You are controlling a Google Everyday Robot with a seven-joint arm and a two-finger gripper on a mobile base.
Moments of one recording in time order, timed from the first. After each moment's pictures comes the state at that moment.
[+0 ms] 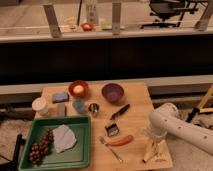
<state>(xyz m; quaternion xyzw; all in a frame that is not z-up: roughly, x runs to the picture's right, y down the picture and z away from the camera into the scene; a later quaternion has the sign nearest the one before) 0.266 0.289 0.805 -0.35 -0.09 -0.25 0.90</state>
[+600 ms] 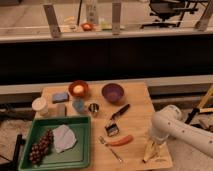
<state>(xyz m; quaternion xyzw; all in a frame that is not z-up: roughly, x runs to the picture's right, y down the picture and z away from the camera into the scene) 0.267 0.292 0.790 -0.34 -0.09 -0.24 0.90</state>
